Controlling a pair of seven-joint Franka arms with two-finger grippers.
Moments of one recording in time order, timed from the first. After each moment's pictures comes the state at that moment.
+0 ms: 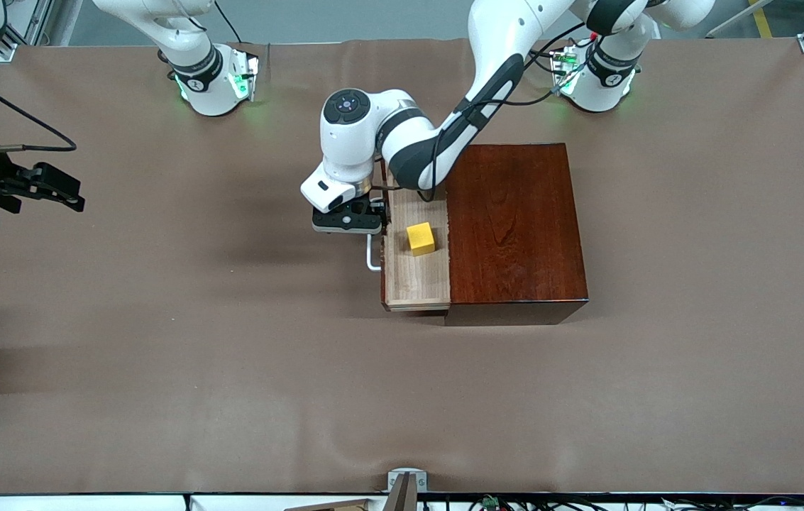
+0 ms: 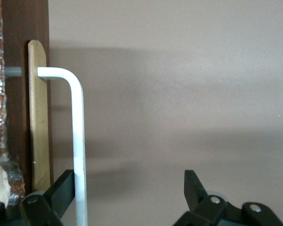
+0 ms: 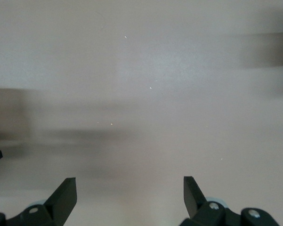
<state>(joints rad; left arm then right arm) -0.86 0.79 -0.15 -1.28 0.22 2.25 -1.06 -0.02 0.07 0.06 -1.49 -0.01 1.52 0.04</state>
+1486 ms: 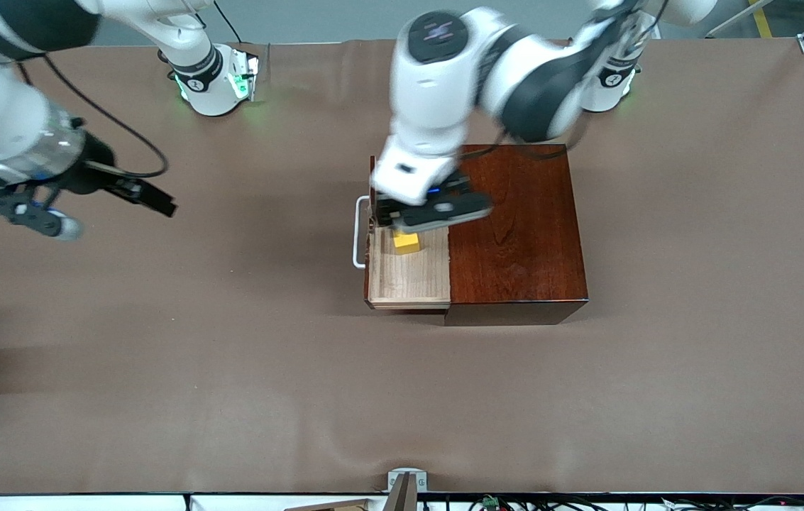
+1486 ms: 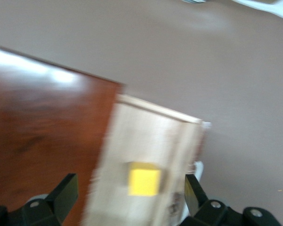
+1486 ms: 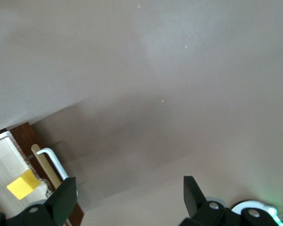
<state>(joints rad) -0.58 0.43 -0.15 -1.22 0.11 1.74 -1.05 0.20 0.11 0.07 -1.49 0.10 1.52 0.72</state>
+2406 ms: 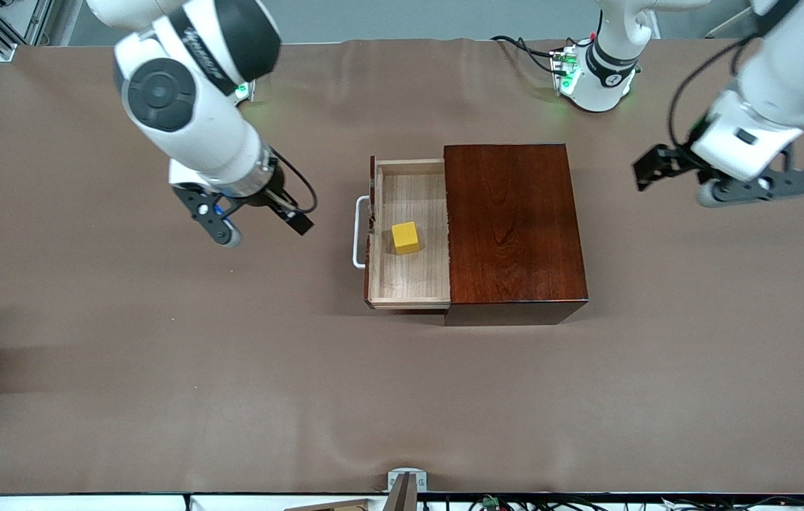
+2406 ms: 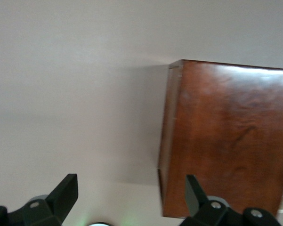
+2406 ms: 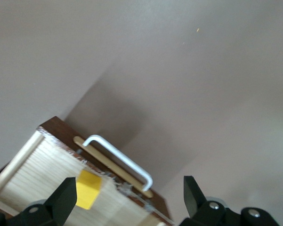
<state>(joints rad) -0.04 0.00 -0.14 -1.64 0.00 1.57 -0.27 0.47 0.28 0.07 -1.49 0.13 1.72 1.41</state>
